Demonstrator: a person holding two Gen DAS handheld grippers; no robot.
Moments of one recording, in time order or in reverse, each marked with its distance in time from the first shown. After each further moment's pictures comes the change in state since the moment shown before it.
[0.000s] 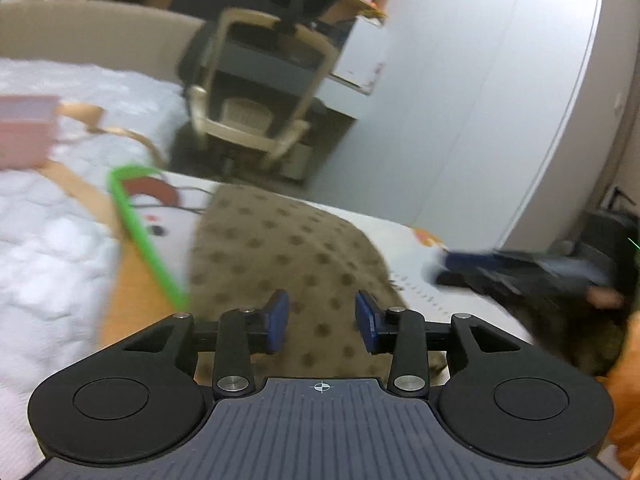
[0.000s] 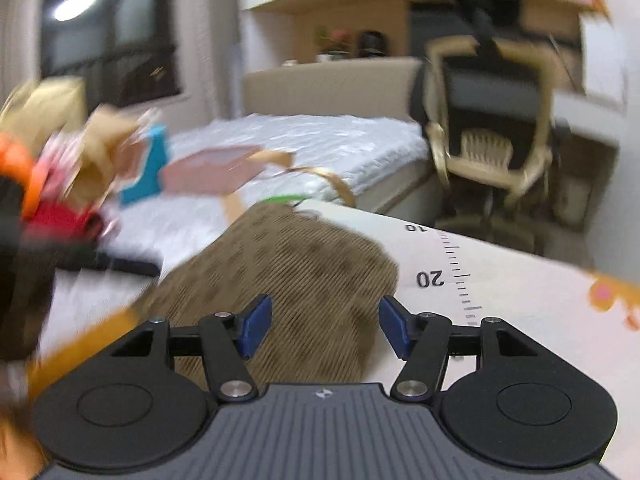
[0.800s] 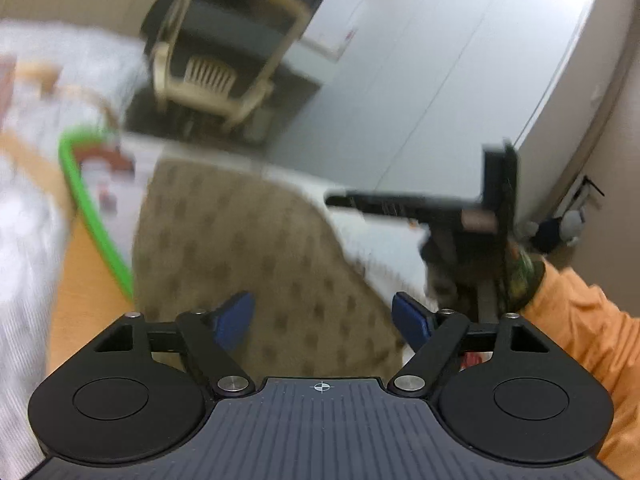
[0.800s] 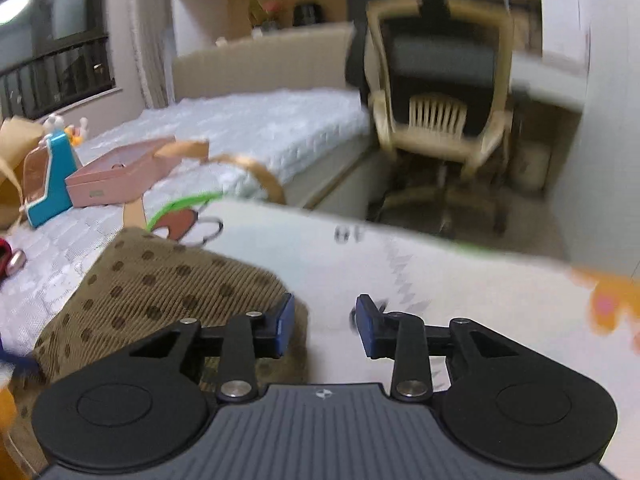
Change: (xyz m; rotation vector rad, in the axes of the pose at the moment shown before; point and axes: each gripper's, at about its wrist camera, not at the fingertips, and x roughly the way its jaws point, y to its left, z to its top) left arm 0.020 0.010 0.019 0.005 0.076 -0.111; right arm 0.069 -0.024 0.028 -0.043 0.028 -0.151
